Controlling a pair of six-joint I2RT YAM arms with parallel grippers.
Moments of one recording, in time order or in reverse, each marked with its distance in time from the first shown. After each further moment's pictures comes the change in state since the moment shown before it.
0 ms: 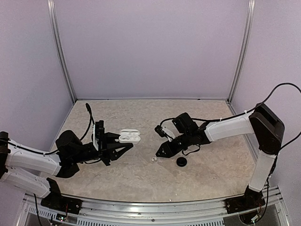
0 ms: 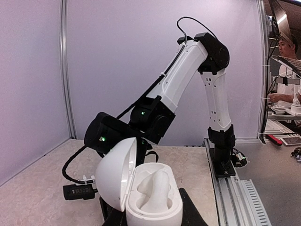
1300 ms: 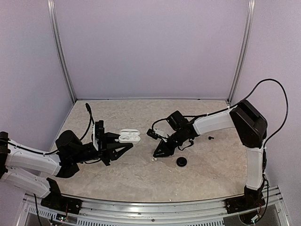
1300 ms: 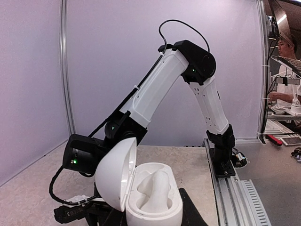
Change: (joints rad) left arm 0.000 -0.002 0.000 0.000 0.001 0.000; right arm -0.079 0.234 0.244 -0.165 -0.177 -0.505
